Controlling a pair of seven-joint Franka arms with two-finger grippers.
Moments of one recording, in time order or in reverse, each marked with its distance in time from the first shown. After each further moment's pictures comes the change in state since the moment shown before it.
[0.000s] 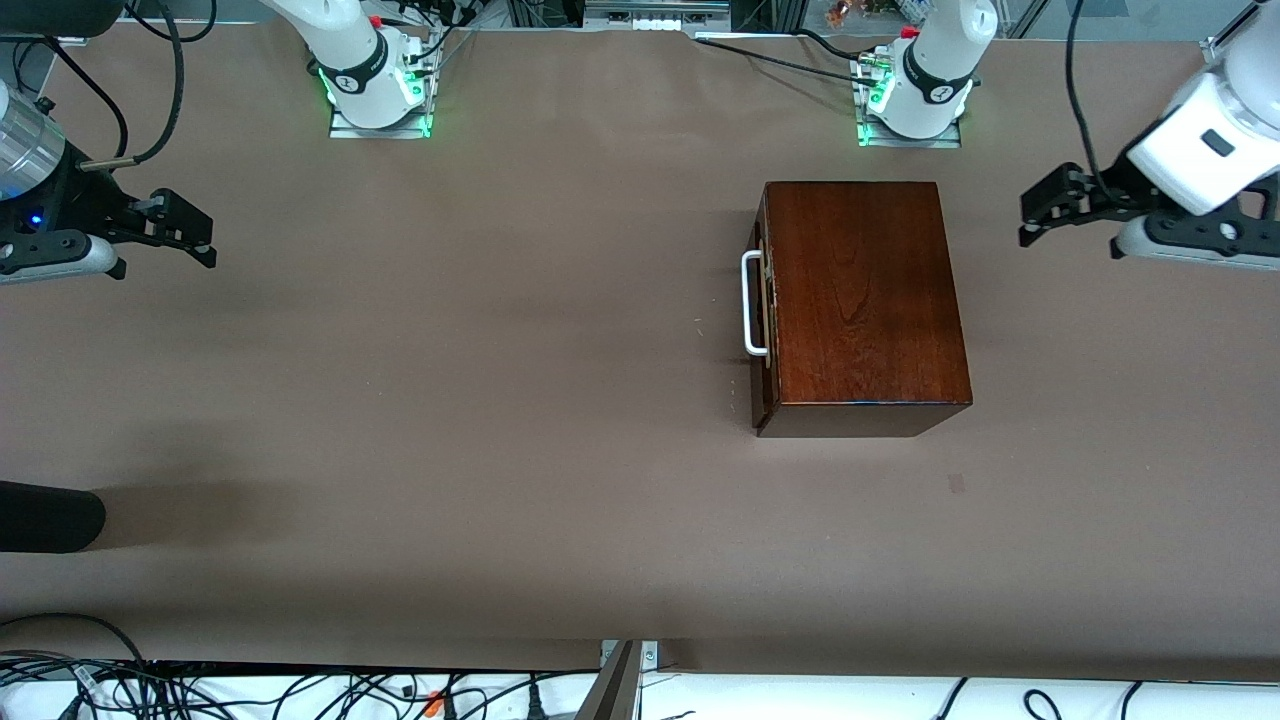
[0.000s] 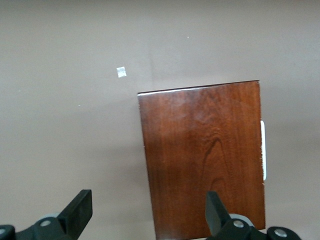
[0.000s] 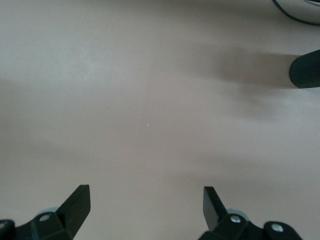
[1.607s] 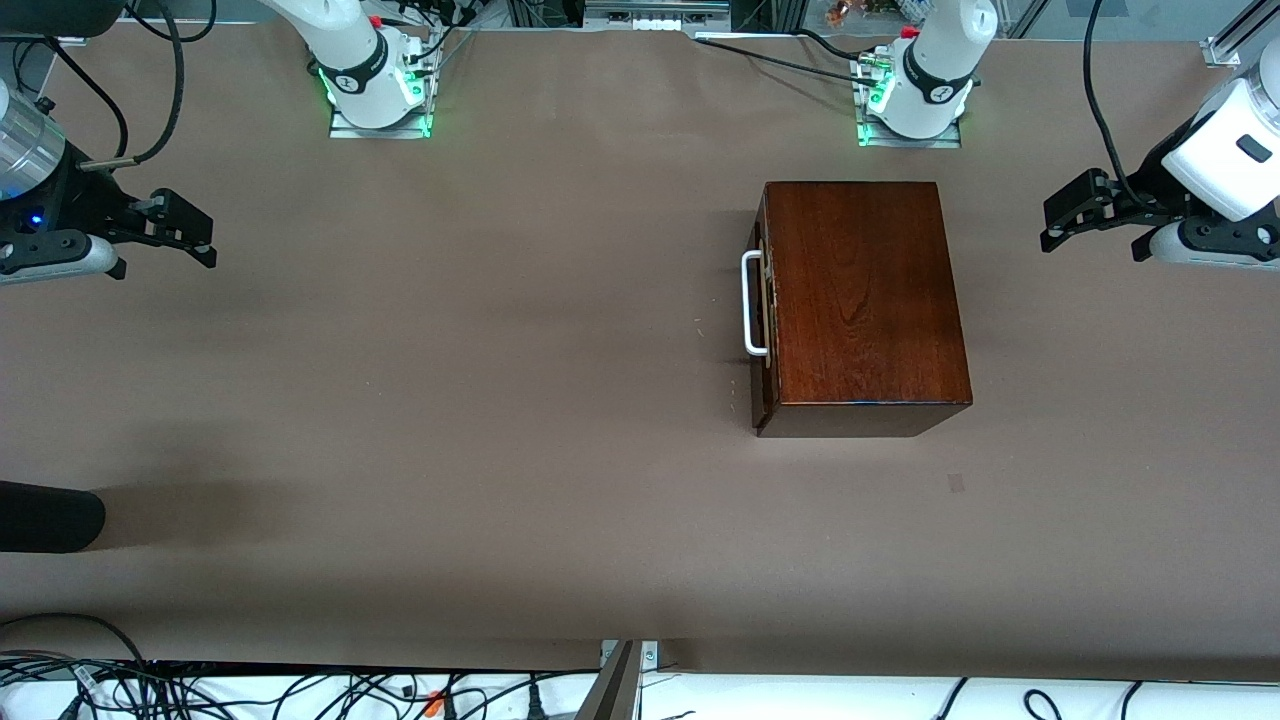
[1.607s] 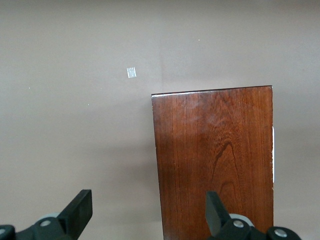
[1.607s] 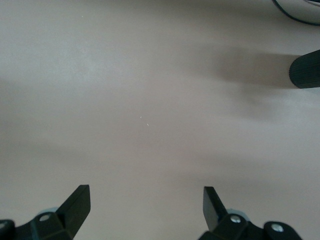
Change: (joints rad) left arm 0.002 0.000 0.064 0.000 -0.001 0.002 0.036; right arm 0.000 0.000 0.000 0.000 0.000 0.000 0.000
